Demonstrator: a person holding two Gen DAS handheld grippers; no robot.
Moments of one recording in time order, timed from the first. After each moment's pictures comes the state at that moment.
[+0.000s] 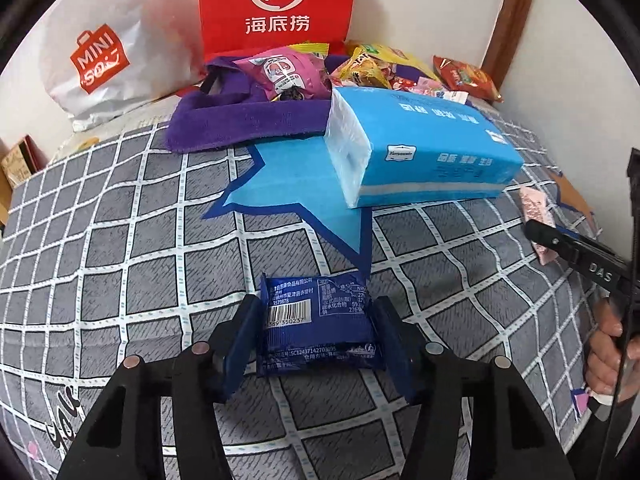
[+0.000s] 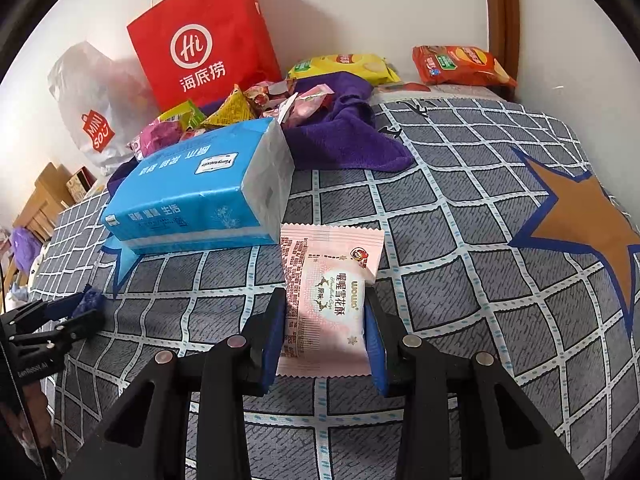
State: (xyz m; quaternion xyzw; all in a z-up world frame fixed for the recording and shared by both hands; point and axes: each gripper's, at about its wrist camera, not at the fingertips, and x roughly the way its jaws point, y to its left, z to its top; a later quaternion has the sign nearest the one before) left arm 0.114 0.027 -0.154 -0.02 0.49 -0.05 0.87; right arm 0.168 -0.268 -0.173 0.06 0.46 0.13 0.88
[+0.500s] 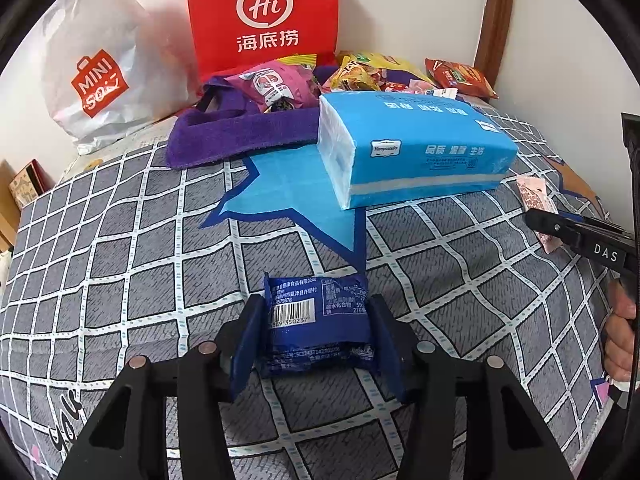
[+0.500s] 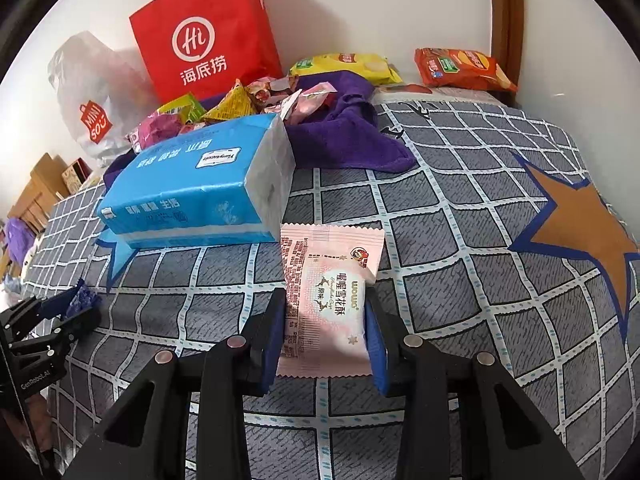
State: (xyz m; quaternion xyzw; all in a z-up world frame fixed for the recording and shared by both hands) left arm 0.108 0.010 -0.159 0.02 0.46 -0.03 0.89; right arm 0.169 -0.262 -0.174 0.04 0.46 0.12 0.88
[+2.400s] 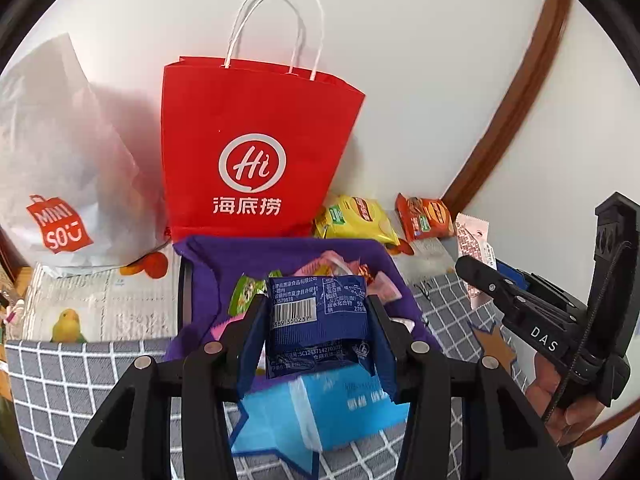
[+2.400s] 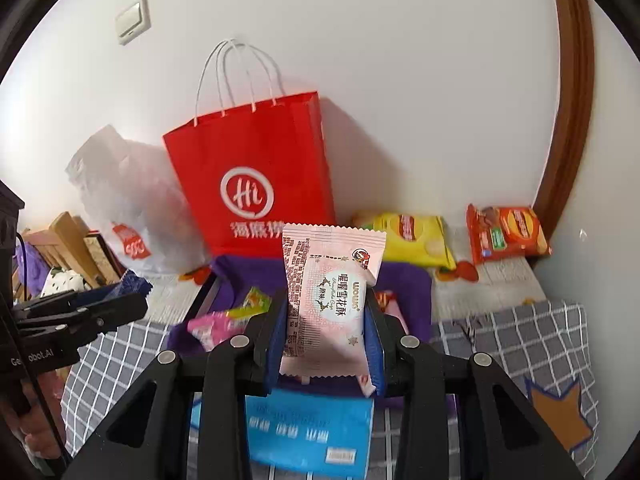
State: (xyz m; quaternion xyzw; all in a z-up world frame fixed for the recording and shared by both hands) left arm 0.267 0.053 0.017 -0.11 0.41 -0.12 0.90; right arm 0.303 -0.181 0.010 0.02 0.37 0.15 0.92
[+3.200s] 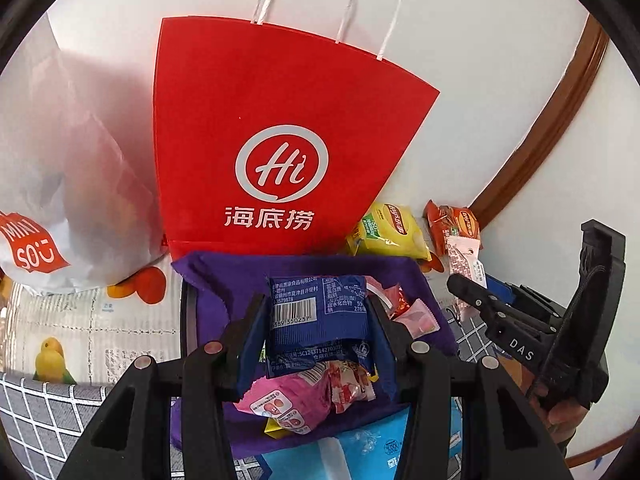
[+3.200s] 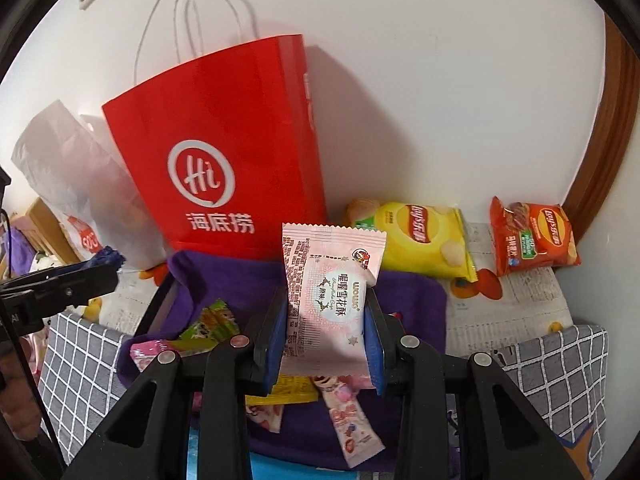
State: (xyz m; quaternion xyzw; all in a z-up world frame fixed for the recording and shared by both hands) left arm 0.339 0.079 -0.021 -0.13 0.43 -0.11 0.89; right arm 0.383 -0.168 -0.050 0.00 0.41 0.15 0.90
